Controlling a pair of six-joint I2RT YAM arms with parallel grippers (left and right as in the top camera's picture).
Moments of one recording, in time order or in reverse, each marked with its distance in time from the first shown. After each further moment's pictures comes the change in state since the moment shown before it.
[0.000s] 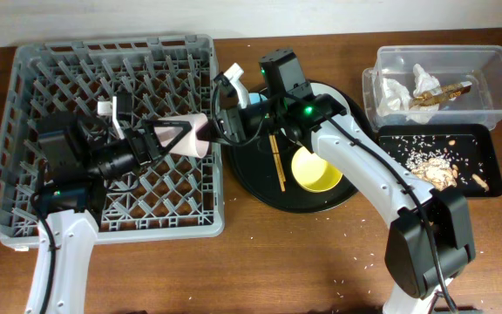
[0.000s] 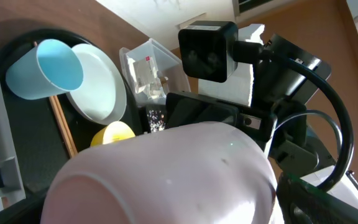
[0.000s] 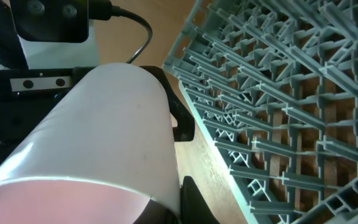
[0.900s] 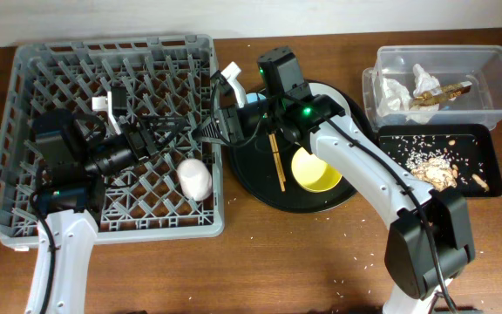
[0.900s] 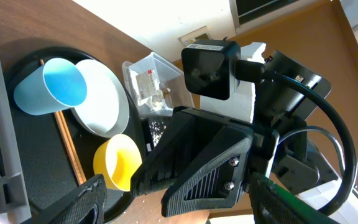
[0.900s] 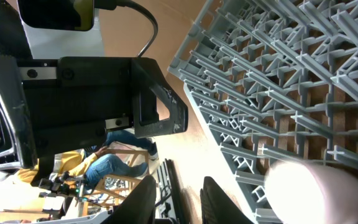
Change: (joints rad) left arm 0.005 -0.003 0.004 0.072 -0.032 -0.050; right arm 0.008 0.000 0.000 0.032 -0.006 0.004
